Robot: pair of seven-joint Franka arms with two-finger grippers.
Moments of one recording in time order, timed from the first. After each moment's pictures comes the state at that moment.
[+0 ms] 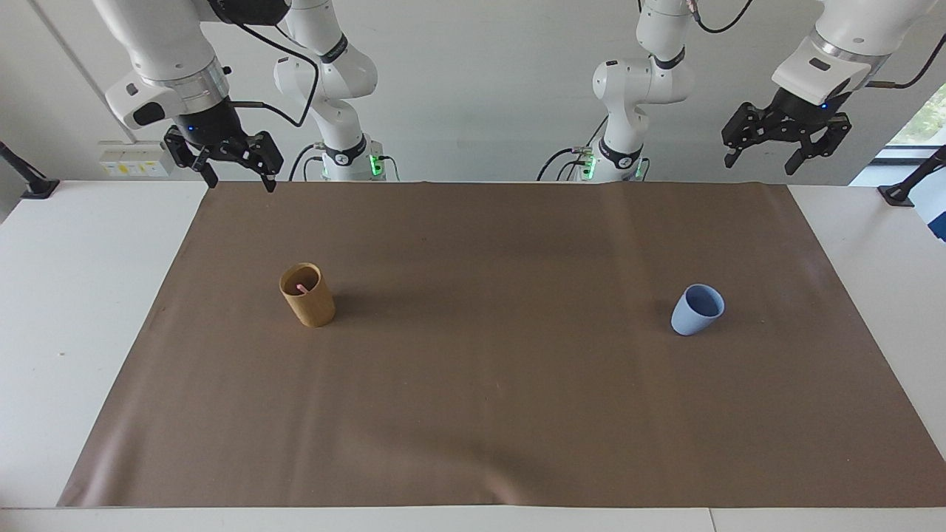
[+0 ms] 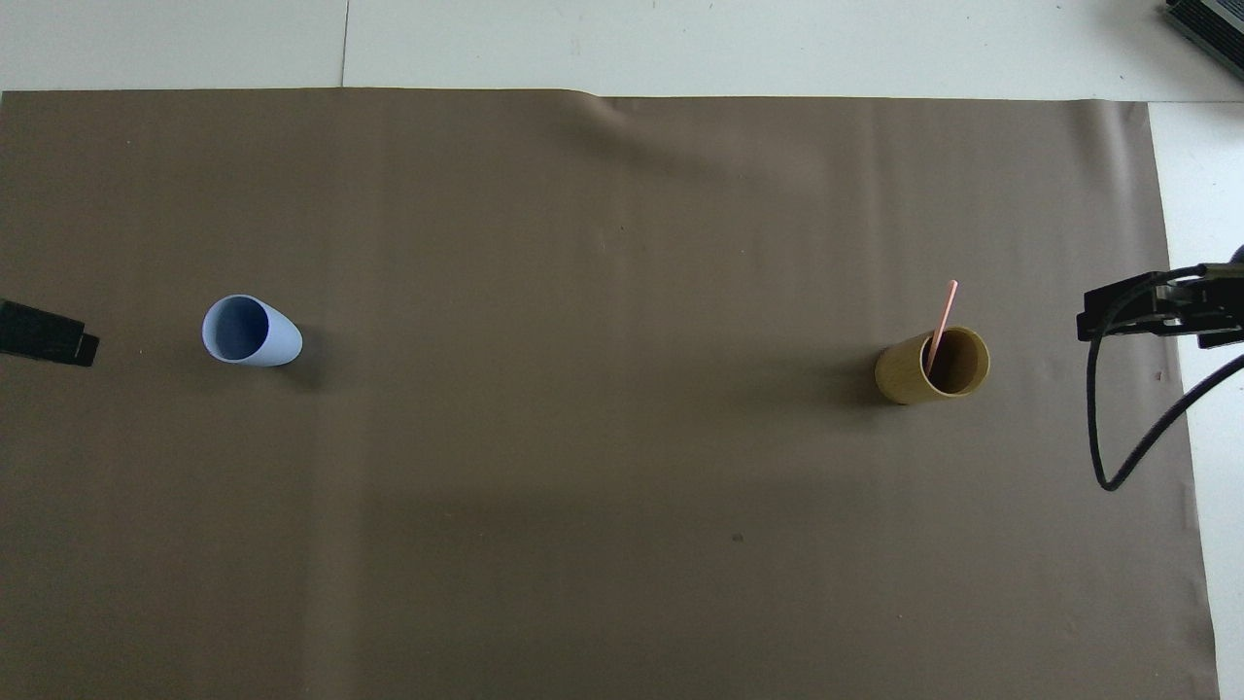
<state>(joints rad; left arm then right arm) -0.09 -0.01 0.02 -1.40 0.00 1.36 0.16 0.06 -0.01 -0.05 -1.51 -0.03 1.49 0.09</state>
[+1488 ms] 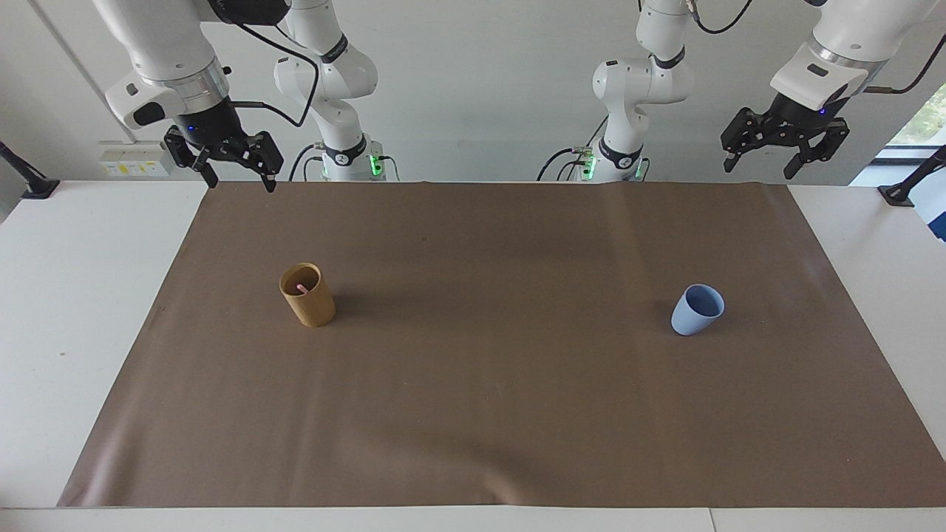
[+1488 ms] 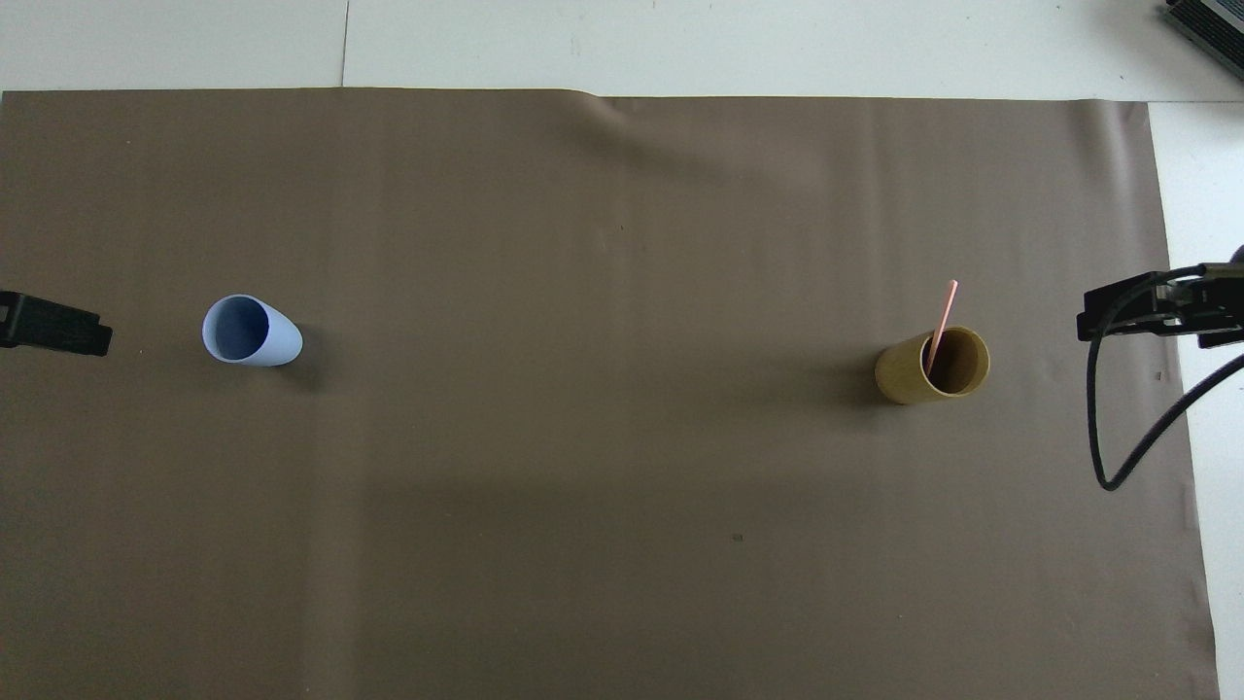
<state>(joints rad) -0.08 -0.03 0.02 -1.48 -0.01 1.46 0.16 0.06 -0.01 -0.05 -1.51 -0.03 1.49 0.09</state>
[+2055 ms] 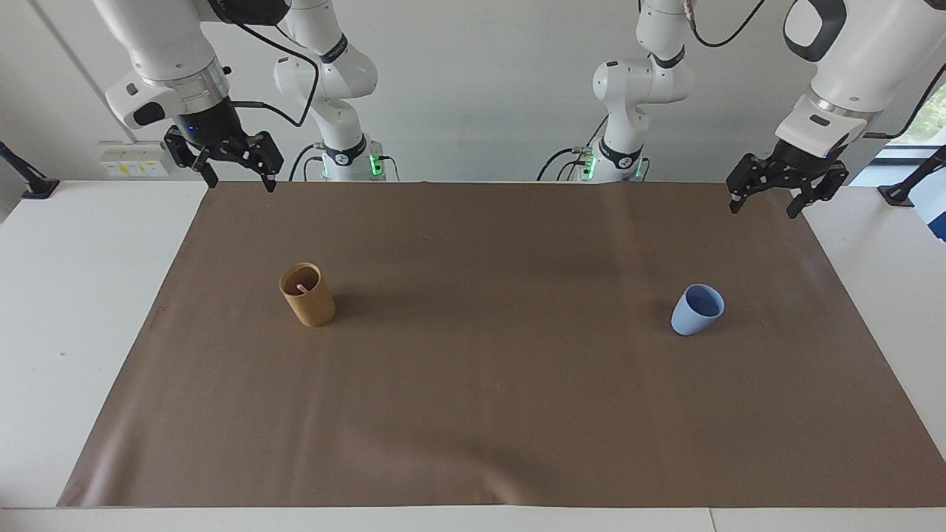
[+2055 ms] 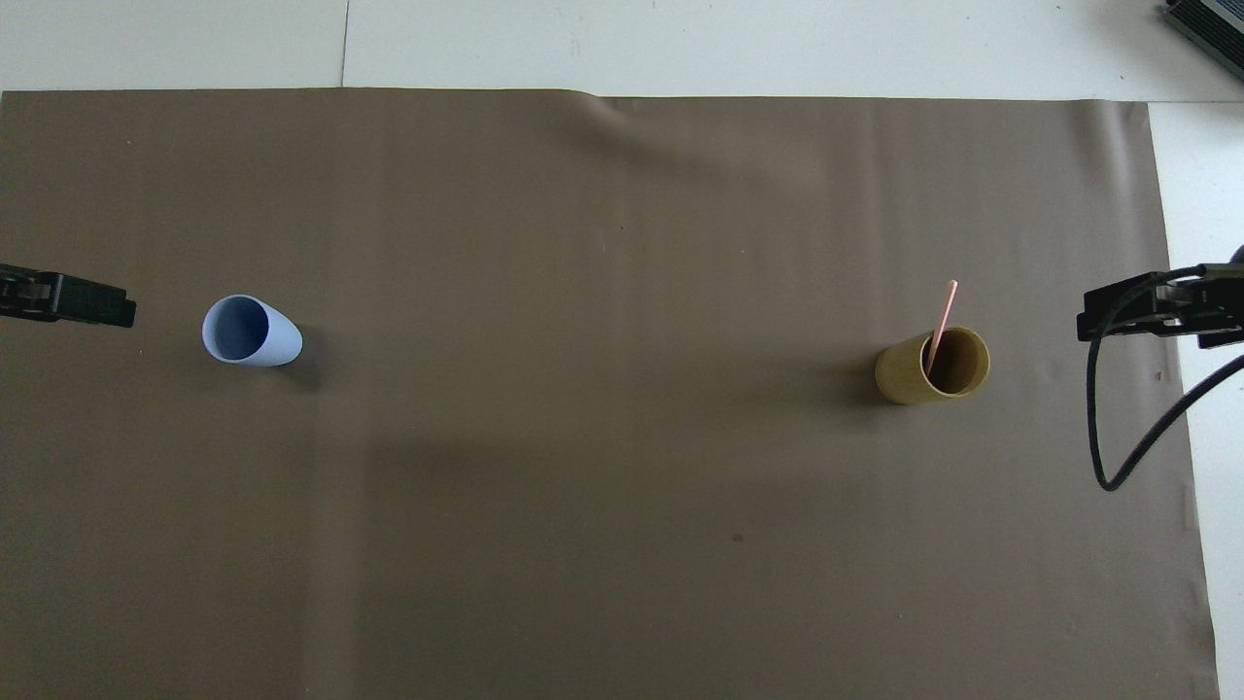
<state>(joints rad) -0.04 -0.02 0.02 -1.66 -0.01 1.70 0.16 0.06 -0.01 -0.05 -1.51 -0.03 1.49 0.09</state>
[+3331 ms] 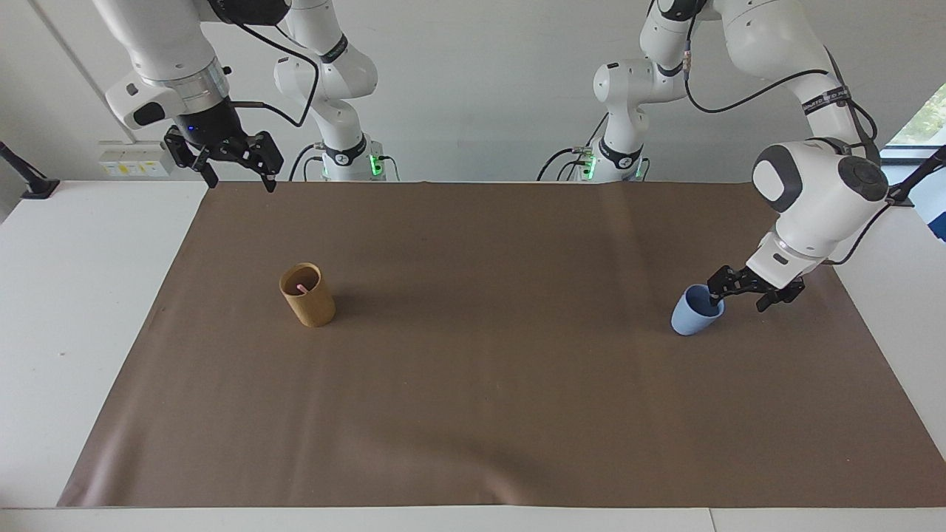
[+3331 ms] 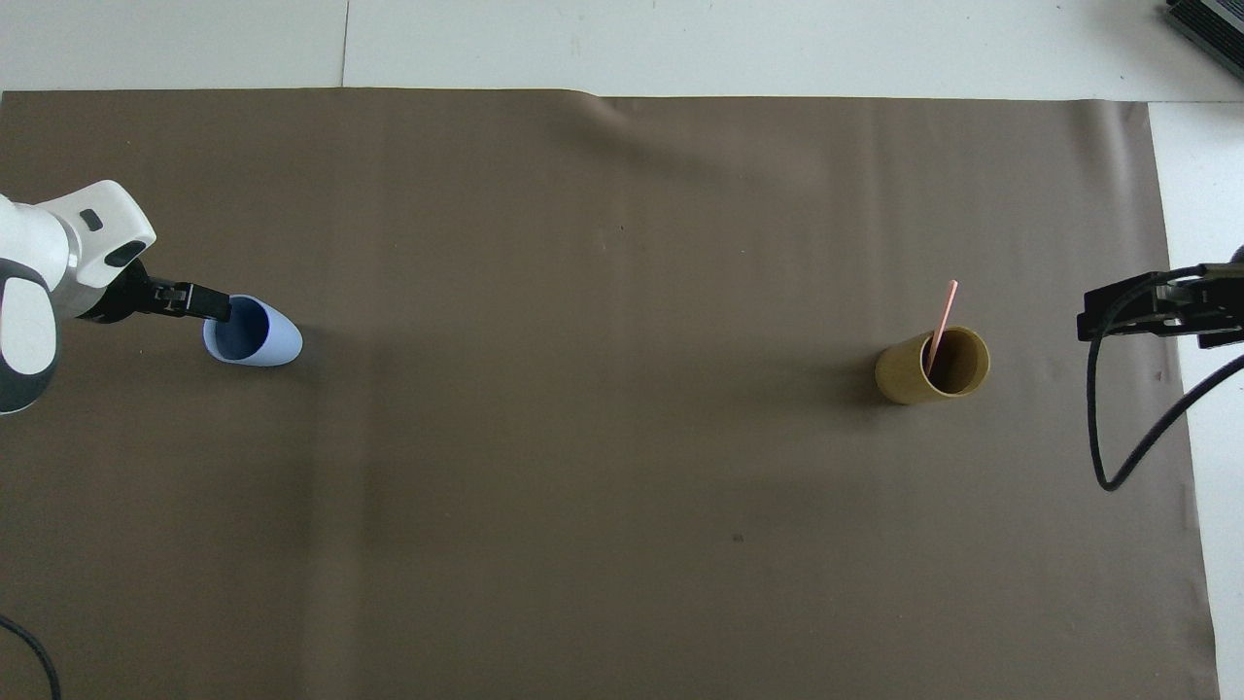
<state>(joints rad) 0.04 0.21 0.03 -1.89 -0.06 2.14 0.28 0.06 -0.01 -0.05 -1.51 -0.03 1.49 0.09</state>
